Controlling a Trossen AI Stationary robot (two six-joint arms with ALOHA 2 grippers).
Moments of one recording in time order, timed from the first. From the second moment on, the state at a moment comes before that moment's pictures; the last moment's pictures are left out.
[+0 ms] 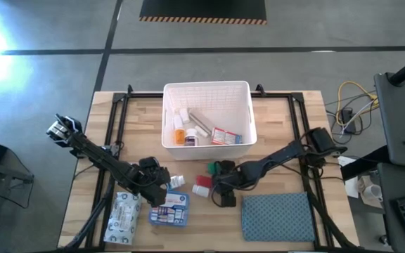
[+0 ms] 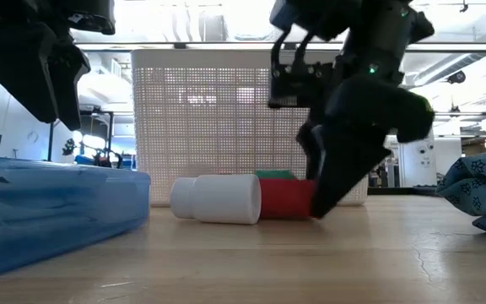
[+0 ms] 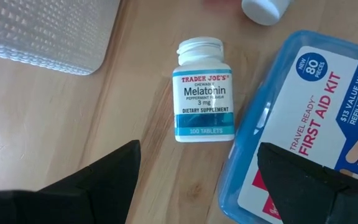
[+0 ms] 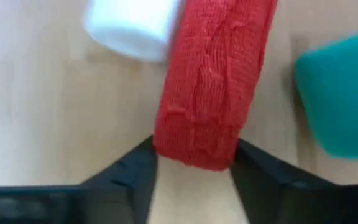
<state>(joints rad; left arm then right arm) -0.55 1.44 1.01 -0.89 -0.35 -0.81 0.31 1.93 1.17 -0.41 0.13 0.35</state>
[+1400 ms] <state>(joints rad) -0.55 1.44 1.01 -0.88 -0.37 -0.86 -0.18 1.72 1.83 -1.09 0.12 0.50</state>
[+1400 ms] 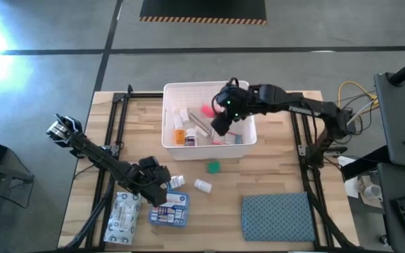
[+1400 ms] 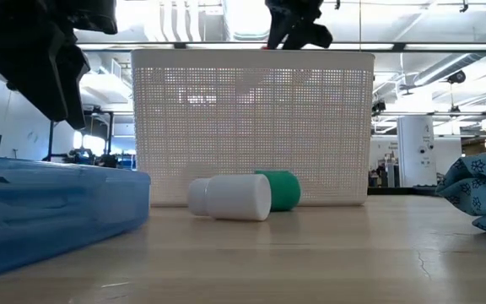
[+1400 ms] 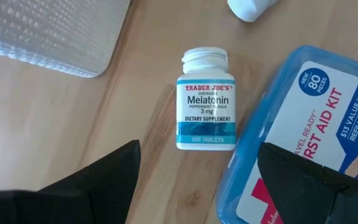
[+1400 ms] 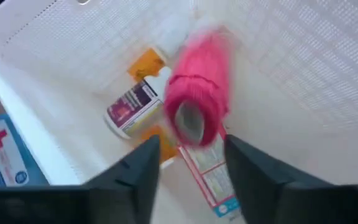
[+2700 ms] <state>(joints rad) -0.44 1.50 0.78 -0.44 -0.29 -0.69 0.54 1.71 1.53 -1.25 0.55 0.89</state>
